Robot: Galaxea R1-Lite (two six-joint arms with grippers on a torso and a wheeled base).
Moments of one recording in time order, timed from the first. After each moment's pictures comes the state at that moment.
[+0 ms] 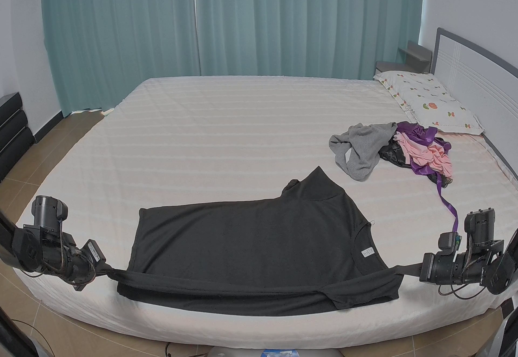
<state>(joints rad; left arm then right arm) 0.16 1.74 -0.43 -0.30 -0.26 -0.69 0.04 1.83 -0.17 -0.91 0.54 0.39</state>
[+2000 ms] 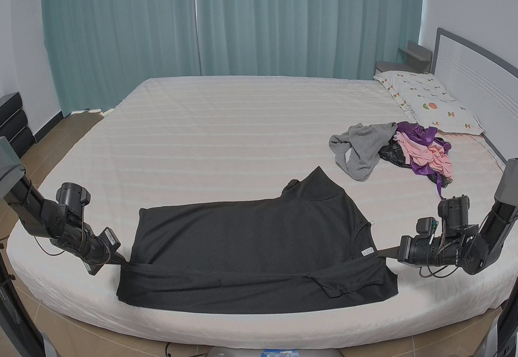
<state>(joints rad) 0.16 2.02 -0.76 -0.11 -0.28 -0.69 0.08 2.05 -0.41 -0.90 0.52 0.41</state>
